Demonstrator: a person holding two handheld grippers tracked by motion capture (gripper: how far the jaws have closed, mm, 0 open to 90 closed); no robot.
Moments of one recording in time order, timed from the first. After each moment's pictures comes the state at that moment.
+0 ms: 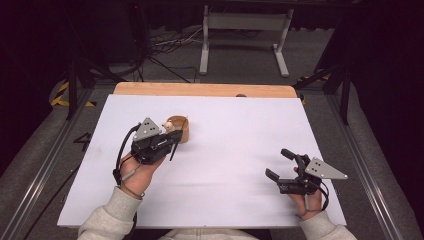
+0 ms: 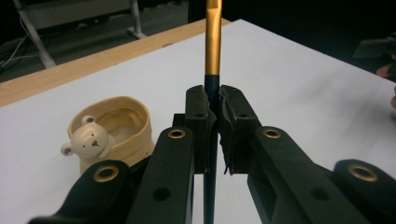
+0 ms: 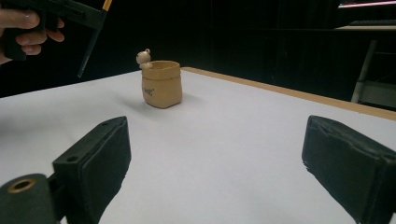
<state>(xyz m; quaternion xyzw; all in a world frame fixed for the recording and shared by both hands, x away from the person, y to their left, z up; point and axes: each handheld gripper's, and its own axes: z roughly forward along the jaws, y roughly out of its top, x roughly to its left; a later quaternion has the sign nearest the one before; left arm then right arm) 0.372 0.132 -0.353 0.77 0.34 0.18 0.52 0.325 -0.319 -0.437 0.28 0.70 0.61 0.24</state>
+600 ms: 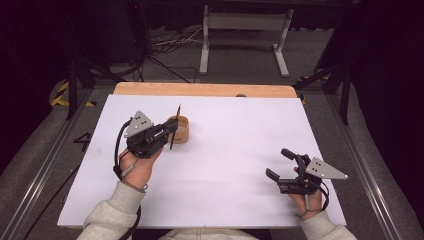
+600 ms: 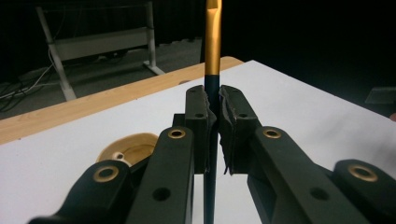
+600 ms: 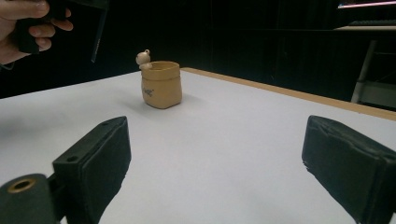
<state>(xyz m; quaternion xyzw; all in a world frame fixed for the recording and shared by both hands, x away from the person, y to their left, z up) 0.381 0.139 -0.346 0.72 0.35 0.21 0.56 0.325 -0.320 -0.437 0.28 0.70 0.61 0.24</state>
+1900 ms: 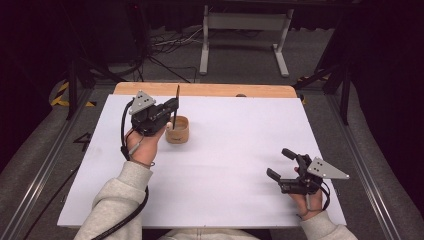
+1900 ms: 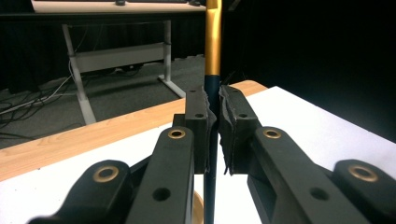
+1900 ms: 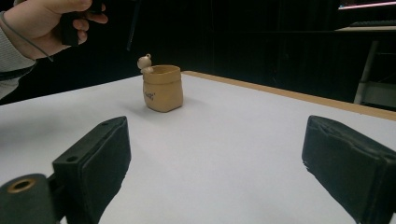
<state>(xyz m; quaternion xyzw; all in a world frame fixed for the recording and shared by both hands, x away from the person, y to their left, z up) 0.430 0.134 -0.332 0.69 0.37 0.23 0.57 0.326 -0.322 -0.437 0.28 0.69 0.62 0.24</state>
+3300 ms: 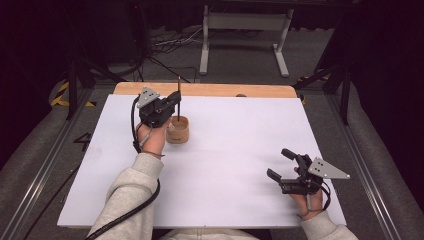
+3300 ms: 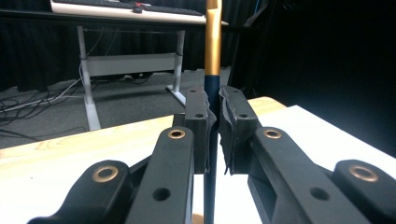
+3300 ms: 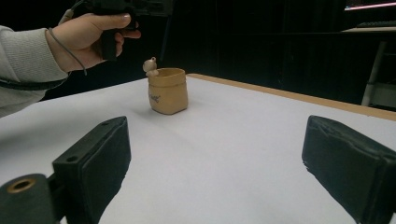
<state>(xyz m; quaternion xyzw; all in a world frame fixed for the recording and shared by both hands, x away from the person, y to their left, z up) 0.470 0.125 -0.360 0.66 0.40 0.24 0.59 0.326 -0.324 -0.437 0.28 0.69 0.63 0.23</state>
